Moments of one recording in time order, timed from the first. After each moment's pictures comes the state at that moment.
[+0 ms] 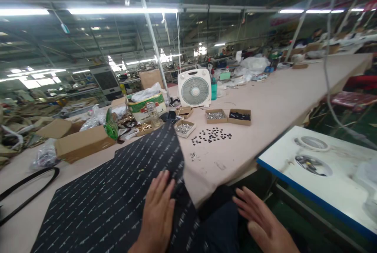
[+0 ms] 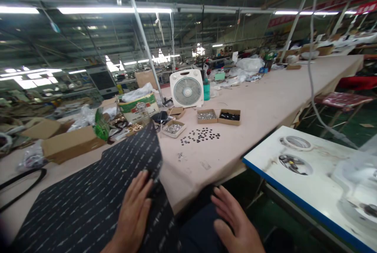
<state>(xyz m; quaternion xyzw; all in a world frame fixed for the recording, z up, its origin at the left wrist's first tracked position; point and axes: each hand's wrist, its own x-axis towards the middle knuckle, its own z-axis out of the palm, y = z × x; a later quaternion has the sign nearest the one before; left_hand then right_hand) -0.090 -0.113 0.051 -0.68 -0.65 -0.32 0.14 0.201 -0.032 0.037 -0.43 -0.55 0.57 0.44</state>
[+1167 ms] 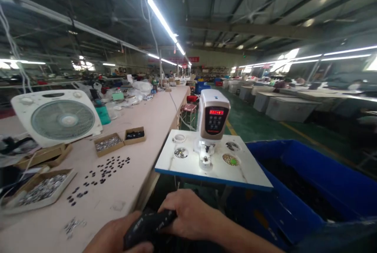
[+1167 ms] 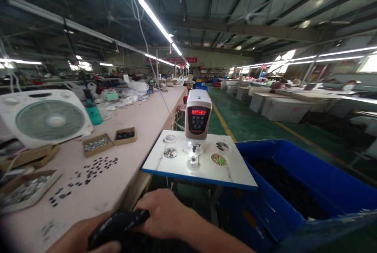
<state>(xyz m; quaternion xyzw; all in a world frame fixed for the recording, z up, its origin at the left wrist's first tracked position) 0.032 0.023 0.103 -0.81 -0.40 -0.14 -0.41 0.276 -0.019 0.115 -0.47 -0.83 0.21 0.21</state>
